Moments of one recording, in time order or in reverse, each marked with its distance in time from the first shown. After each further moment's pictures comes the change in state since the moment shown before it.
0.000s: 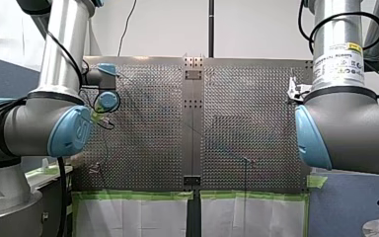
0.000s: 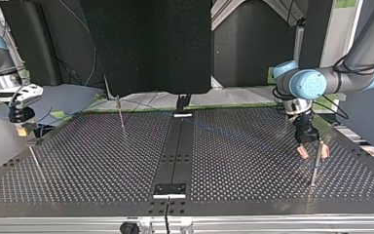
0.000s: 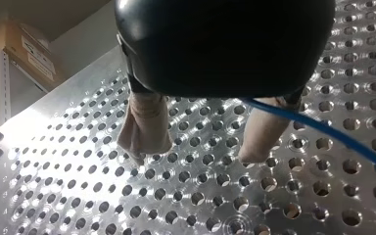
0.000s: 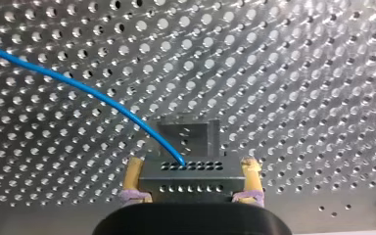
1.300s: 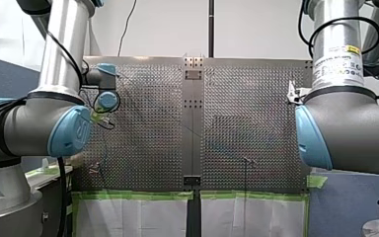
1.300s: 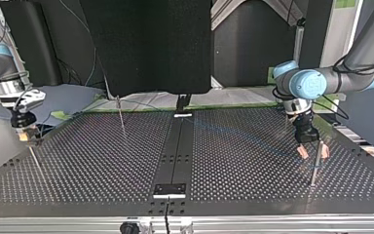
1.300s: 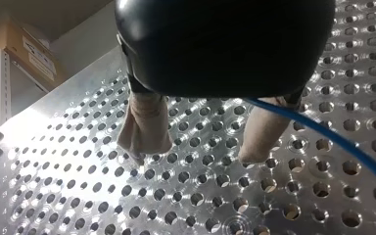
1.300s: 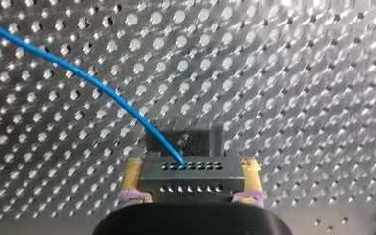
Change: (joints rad) left arm 0.000 0.000 0.000 0.001 0.002 -0.003; right arm 0.009 0.055 -0.045 -0.067 -0.013 -0.007
